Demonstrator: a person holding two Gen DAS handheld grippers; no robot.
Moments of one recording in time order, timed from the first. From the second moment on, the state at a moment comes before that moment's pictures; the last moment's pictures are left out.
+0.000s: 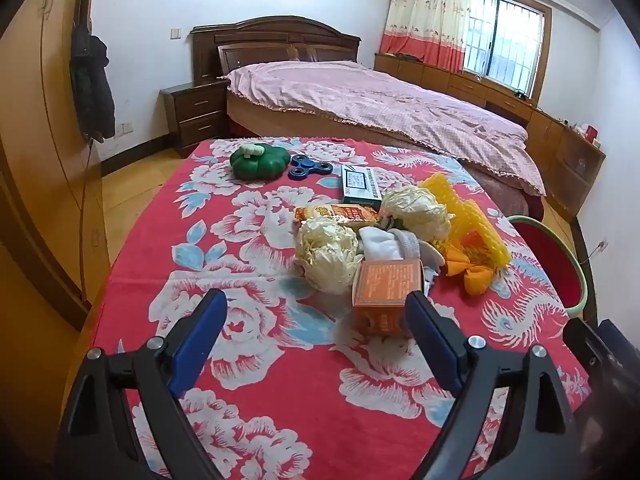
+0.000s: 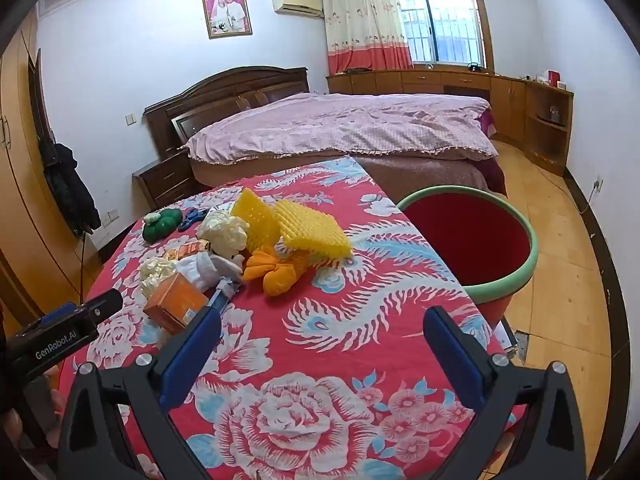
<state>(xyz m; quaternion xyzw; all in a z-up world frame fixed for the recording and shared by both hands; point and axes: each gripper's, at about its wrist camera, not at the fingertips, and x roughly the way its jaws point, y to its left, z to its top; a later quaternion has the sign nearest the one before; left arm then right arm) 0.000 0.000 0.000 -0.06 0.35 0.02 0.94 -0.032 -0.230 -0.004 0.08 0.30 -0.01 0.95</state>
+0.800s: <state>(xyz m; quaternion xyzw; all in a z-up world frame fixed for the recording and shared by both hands) 0.001 0.007 0.006 -0.05 0.35 0.03 0.94 -0.031 -0.229 0.003 0.08 0.30 -0.01 0.95</state>
